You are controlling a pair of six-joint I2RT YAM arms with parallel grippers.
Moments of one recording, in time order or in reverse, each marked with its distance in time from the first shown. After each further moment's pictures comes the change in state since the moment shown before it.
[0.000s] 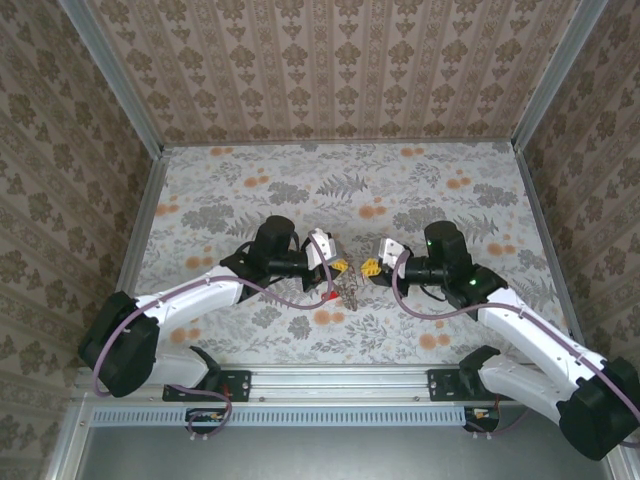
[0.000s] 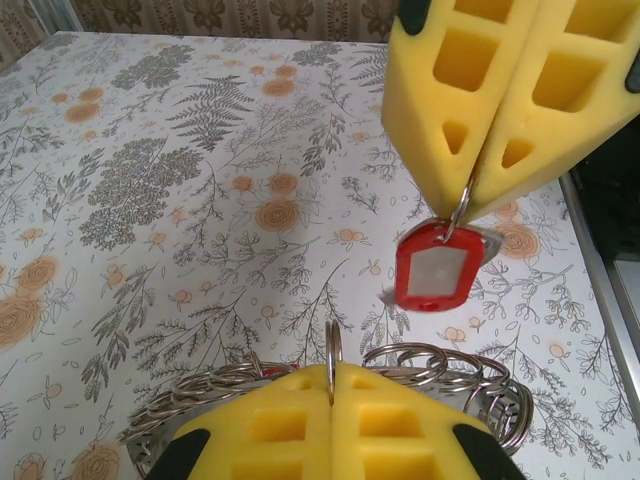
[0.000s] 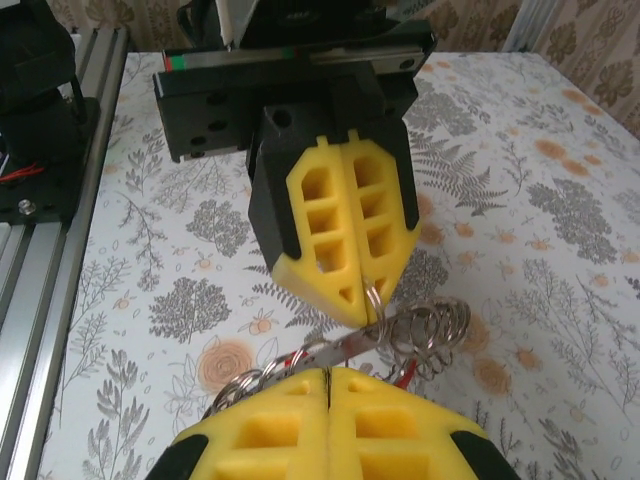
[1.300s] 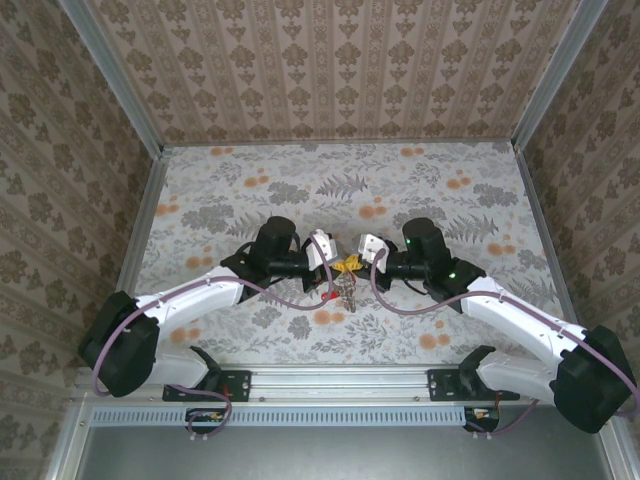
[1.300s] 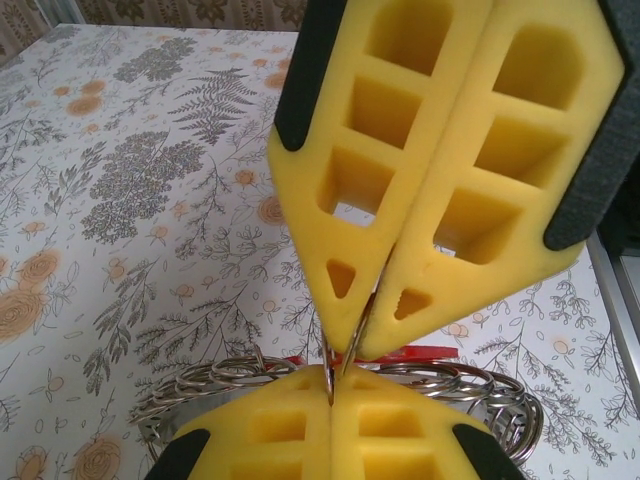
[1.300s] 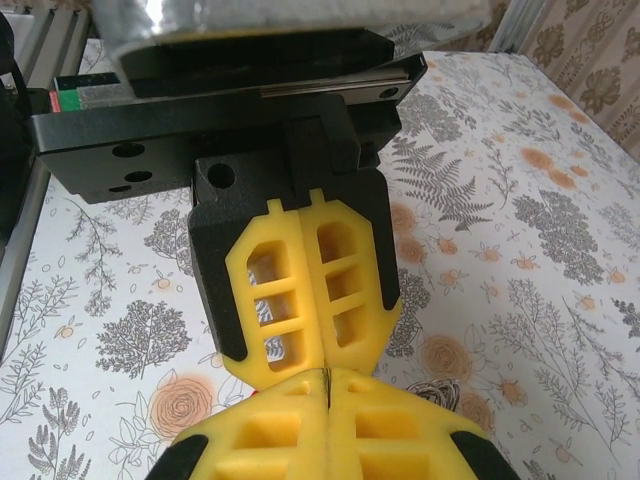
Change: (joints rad) left arm -0.011 0.000 0.000 -0.007 -0.020 0.000; right arm 0.096 0.140 0.043 0.118 0.146 0.016
